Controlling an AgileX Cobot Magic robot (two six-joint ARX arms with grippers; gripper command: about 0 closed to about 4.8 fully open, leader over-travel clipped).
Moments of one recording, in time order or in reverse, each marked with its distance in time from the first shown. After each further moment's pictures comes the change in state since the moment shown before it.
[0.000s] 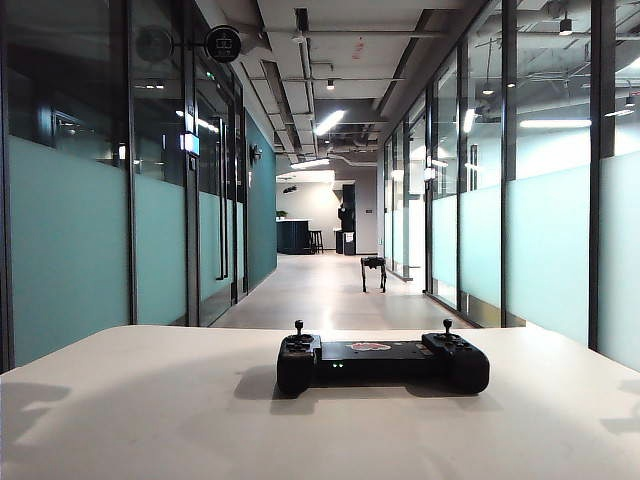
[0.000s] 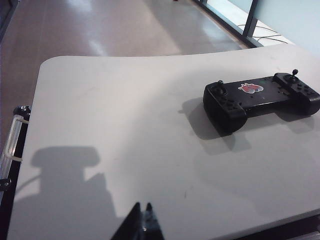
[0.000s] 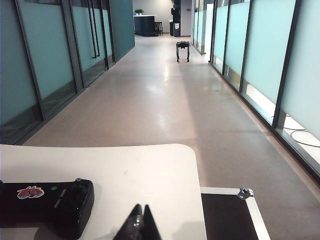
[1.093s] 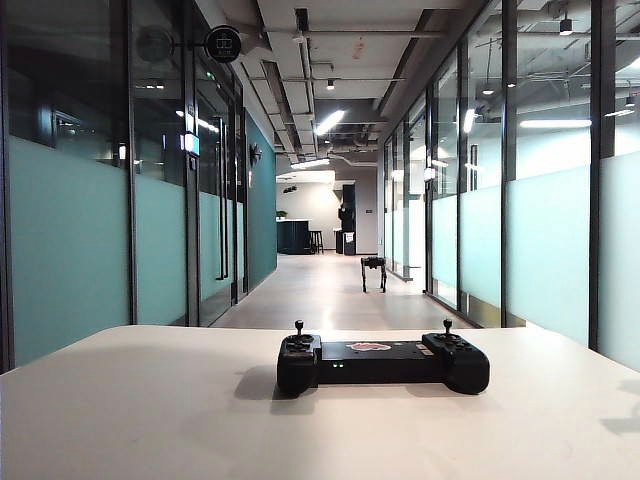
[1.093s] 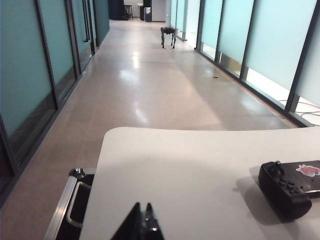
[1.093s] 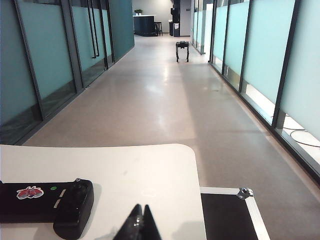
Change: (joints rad) left arm 0.298 -0.027 -0.122 0.380 0.120 0.046; right arm 0.000 0.000 0.000 0.000 0.003 0.000
